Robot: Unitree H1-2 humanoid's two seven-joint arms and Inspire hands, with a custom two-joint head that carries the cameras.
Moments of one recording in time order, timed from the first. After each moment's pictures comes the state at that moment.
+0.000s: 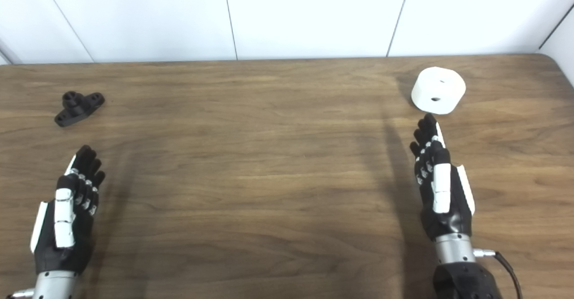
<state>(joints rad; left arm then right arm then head) 0.27 0.16 0.17 -0.28 -0.24 -0.10 -0.09 0.23 -0.11 -0.14 -0.34 0.19 0.00 0.05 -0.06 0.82</state>
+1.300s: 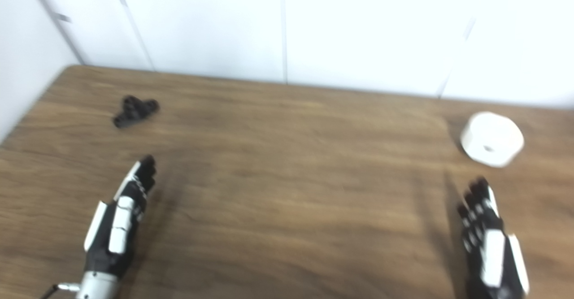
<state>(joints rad) 0.30 0.14 0.12 -0.24 -0.11 -0.22 -0.07 0.24 -0.11 -0.19 -0.23 0.21 -0.07 0.12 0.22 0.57</state>
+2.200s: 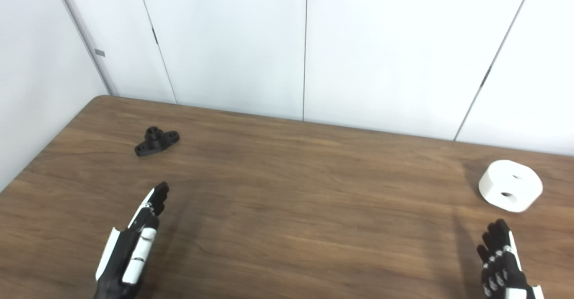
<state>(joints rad) 0.31 0.14 0.10 -0.22 0.03 -0.29 0.02 0.24 -0.12 -0.20 -0.20 0.19 -0.16 0.17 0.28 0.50</state>
